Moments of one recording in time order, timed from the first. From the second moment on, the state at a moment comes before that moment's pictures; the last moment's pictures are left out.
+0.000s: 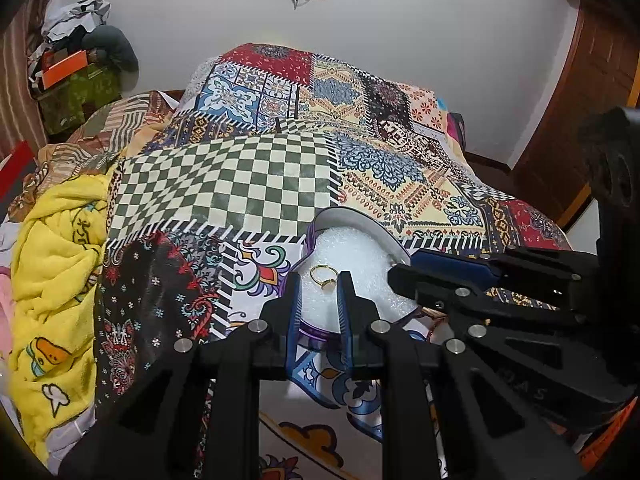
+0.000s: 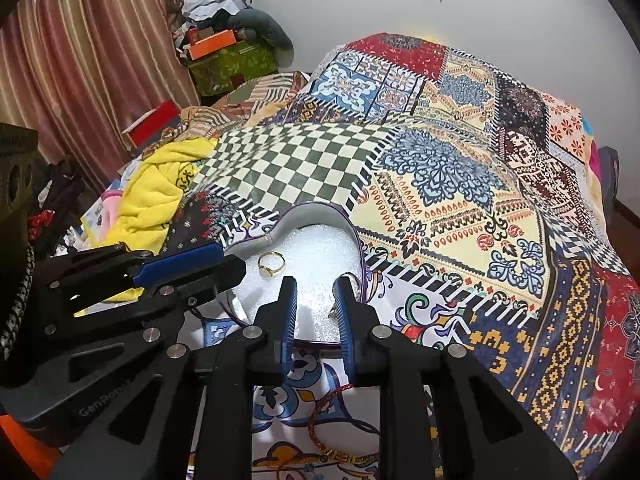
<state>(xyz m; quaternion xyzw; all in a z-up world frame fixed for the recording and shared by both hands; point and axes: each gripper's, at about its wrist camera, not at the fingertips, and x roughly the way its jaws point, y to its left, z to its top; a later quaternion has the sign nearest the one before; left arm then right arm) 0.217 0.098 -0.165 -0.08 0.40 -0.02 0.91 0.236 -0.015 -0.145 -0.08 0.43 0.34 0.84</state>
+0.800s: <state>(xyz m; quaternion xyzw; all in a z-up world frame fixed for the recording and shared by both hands) 0.156 0.068 -0.101 -0.04 0.35 -0.01 0.94 0.186 -0.082 -0.077 -0.04 0.37 0.28 0.89</state>
